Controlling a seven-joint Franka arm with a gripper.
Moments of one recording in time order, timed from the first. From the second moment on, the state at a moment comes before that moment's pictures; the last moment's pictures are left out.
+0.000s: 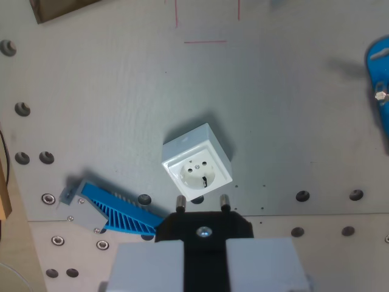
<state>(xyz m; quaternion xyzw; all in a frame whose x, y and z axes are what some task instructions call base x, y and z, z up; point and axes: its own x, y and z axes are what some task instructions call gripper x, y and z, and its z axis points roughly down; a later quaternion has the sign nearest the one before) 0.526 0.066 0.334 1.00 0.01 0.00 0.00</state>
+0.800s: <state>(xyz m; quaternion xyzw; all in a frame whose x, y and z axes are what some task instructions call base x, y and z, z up) 0.526 0.066 0.333 1.00 0.01 0.00 0.00</state>
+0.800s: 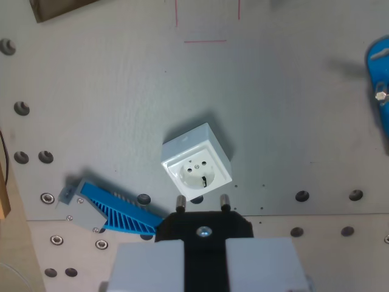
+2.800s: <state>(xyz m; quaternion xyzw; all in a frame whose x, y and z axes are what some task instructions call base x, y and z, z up) 0.465 0.064 0.218 0.99 0.12 -0.02 0.00</state>
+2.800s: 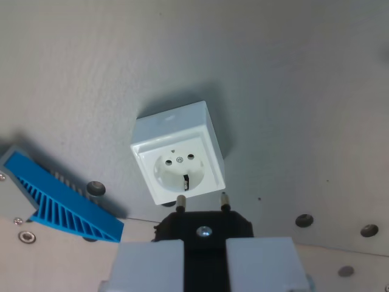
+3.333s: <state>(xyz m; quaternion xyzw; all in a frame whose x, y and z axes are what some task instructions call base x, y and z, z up) 0.437 0.064 0.179 0.99 0.16 -0.02 0.00</state>
